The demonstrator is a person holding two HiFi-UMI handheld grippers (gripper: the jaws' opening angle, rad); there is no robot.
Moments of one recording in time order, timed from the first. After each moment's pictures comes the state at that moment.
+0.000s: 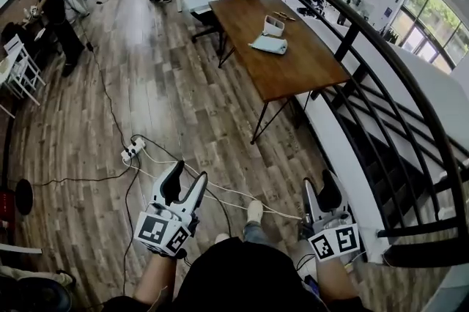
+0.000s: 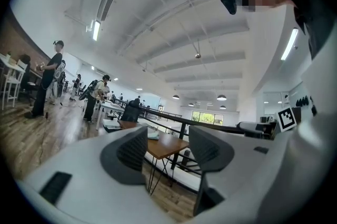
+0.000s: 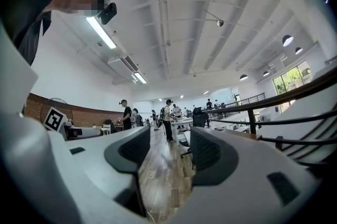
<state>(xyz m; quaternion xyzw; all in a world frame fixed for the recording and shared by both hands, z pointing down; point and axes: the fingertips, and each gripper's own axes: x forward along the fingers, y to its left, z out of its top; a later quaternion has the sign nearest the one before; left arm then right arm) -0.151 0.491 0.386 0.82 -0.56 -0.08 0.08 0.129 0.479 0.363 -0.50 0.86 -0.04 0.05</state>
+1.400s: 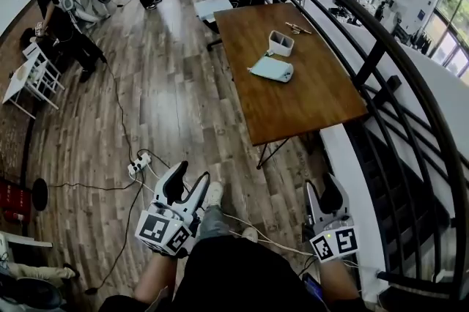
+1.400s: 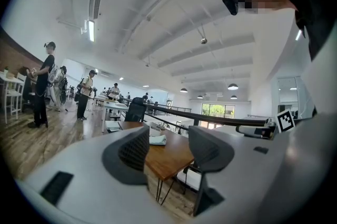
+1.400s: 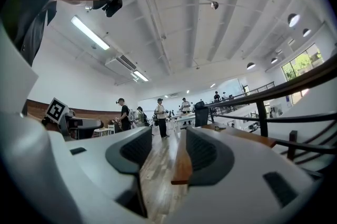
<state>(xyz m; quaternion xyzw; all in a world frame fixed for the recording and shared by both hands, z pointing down) -0.055 0.270 0.382 0.80 -0.60 -0.03 0.08 0.224 0.229 0.398 -0.45 0.89 -0.08 0.05</state>
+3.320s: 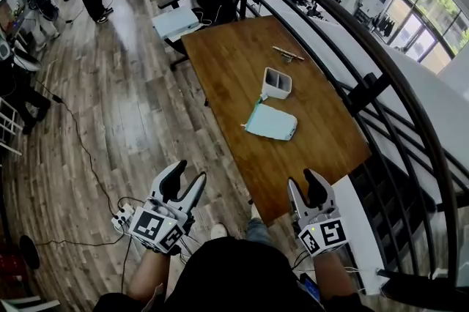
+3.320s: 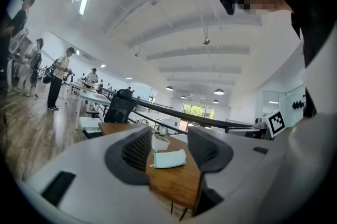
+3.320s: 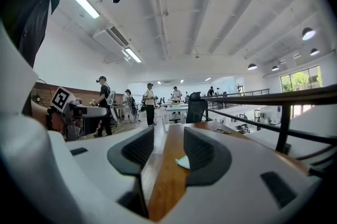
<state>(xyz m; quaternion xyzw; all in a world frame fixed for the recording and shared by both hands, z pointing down) -0.182 -0.049 0.408 0.86 -0.49 -0.05 0.12 0.063 -0.047 0.413 -0.49 0.87 -0.05 -0.06</state>
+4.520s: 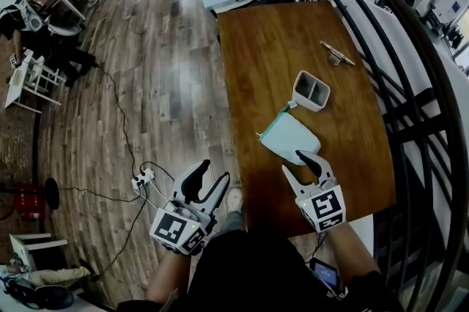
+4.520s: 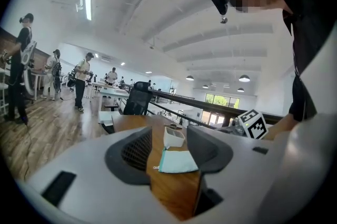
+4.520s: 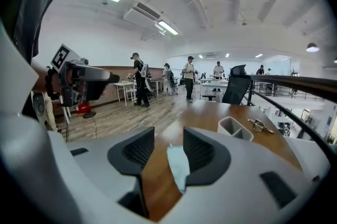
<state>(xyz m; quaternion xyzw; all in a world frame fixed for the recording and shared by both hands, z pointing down) -0.099 -0.125 0.431 0.79 -0.60 0.01 0.14 0.050 -0.200 0.511 -0.25 0.94 -0.06 -0.22</state>
